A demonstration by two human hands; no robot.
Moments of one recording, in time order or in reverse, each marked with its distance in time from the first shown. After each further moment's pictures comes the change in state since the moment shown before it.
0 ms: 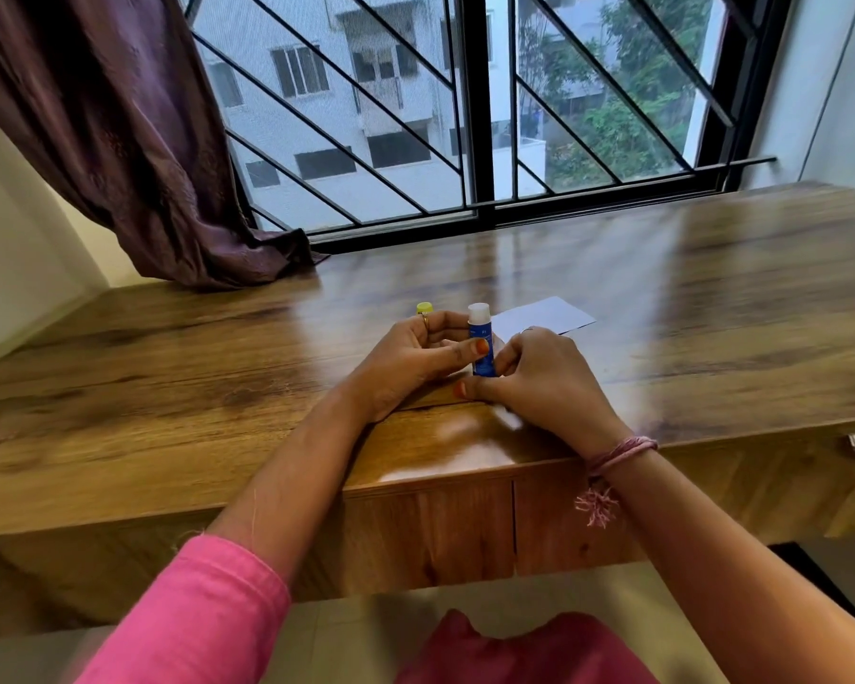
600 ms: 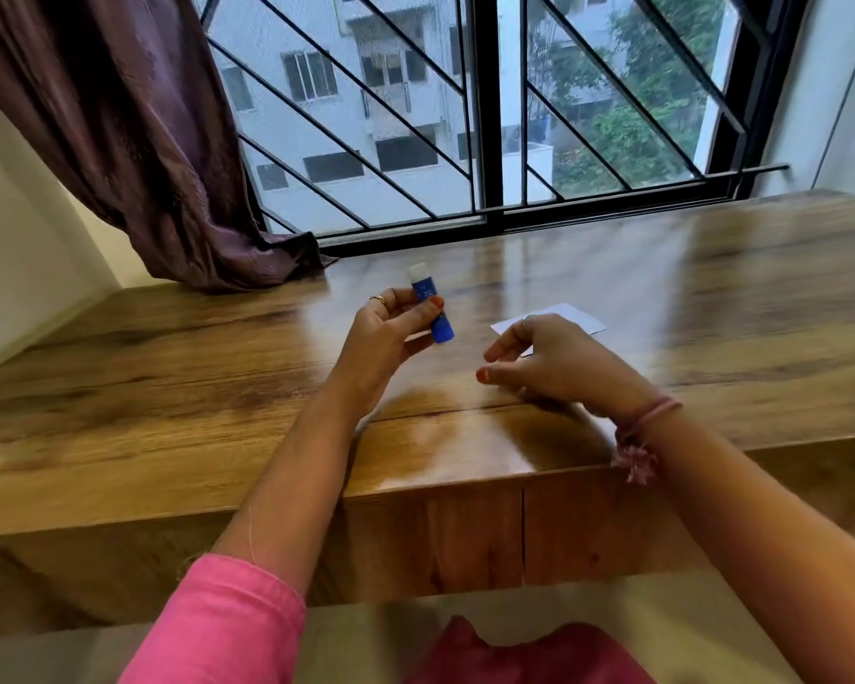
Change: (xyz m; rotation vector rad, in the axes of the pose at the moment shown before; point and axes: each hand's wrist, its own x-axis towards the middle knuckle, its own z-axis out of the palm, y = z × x) left_hand 0.004 0.006 -0.021 -0.125 0.394 0.071; right_hand 0.029 0.004 -0.013 0.117 -0.273 0.041
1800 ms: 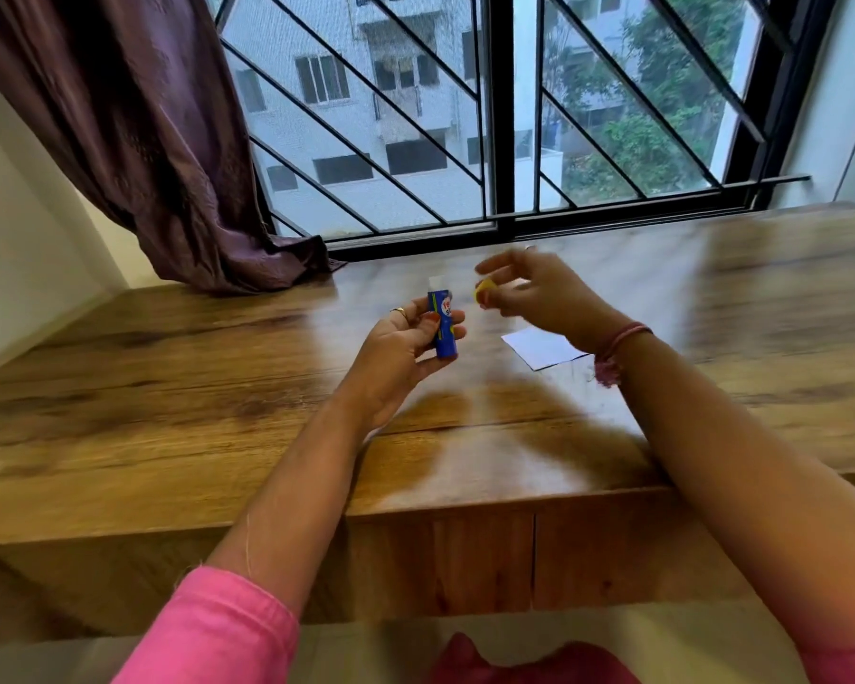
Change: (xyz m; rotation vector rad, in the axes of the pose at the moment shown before) left_hand 0.003 -0.002 0.002 -0.085 -0.051 -0.112; right_hand 0.081 -0.001 -0.018 0.226 0.088 -0.264
